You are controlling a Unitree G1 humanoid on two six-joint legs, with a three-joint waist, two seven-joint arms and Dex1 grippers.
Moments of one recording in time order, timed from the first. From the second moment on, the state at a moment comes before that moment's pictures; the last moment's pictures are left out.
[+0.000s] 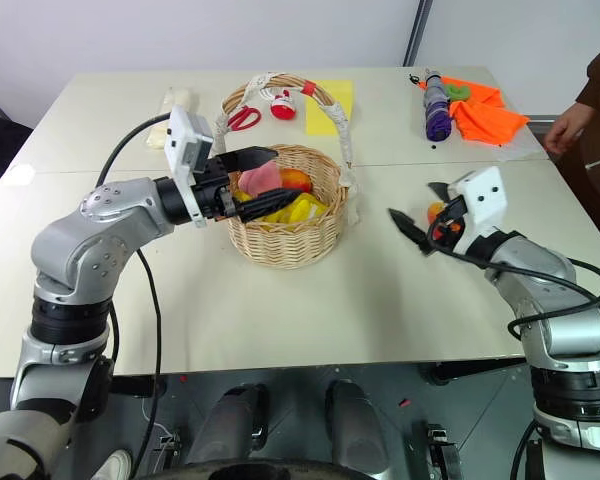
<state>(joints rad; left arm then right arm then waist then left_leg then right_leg) -0.64 0.49 0.00 -0.35 -0.70 0.76 -0.76 -0.26 -0.71 -0.21 -0.15 0.40 0.49 0.49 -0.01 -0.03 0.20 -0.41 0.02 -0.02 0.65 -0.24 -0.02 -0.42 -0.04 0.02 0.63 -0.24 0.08</state>
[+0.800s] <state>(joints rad) -0.45 0.60 0.02 -0.45 -0.76 0.76 -0.80 -0.40 -0.61 -0.23 0.18 0.31 0.57 0.38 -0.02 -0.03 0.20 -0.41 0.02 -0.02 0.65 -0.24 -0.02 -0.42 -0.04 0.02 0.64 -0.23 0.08</state>
